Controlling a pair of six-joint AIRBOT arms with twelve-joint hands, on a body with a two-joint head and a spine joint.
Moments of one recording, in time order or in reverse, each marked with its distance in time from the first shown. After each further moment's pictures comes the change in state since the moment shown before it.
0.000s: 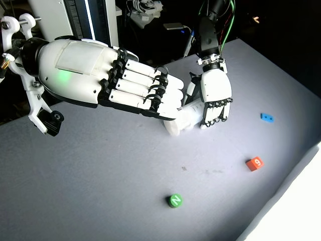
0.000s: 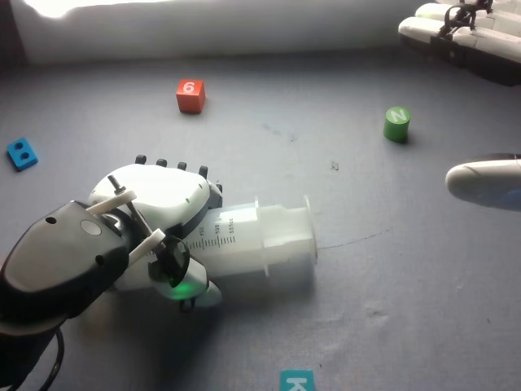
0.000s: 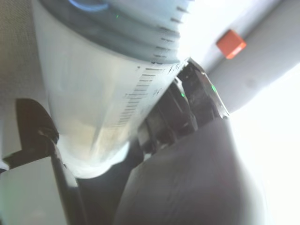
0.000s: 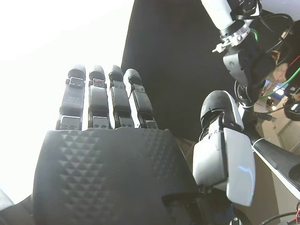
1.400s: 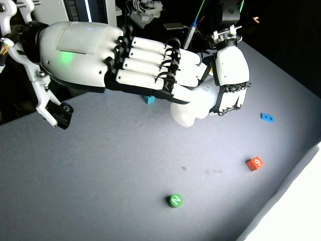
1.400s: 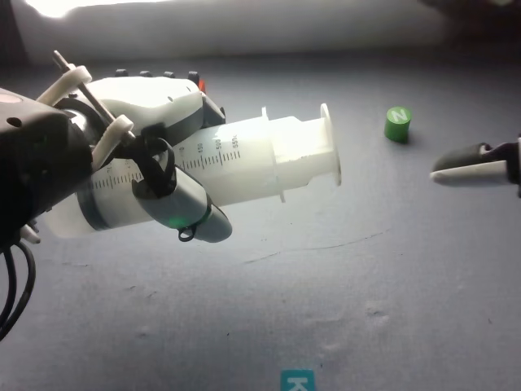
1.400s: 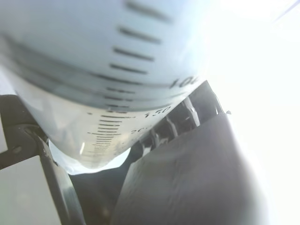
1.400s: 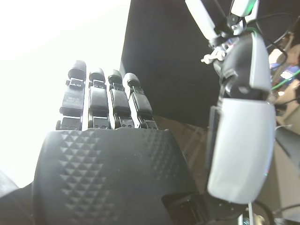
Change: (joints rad) left arm -0.333 0.183 -0.112 -0.319 0.104 0.241; right arm 0.200 -0.046 -0.001 -0.004 -0.143 0.064
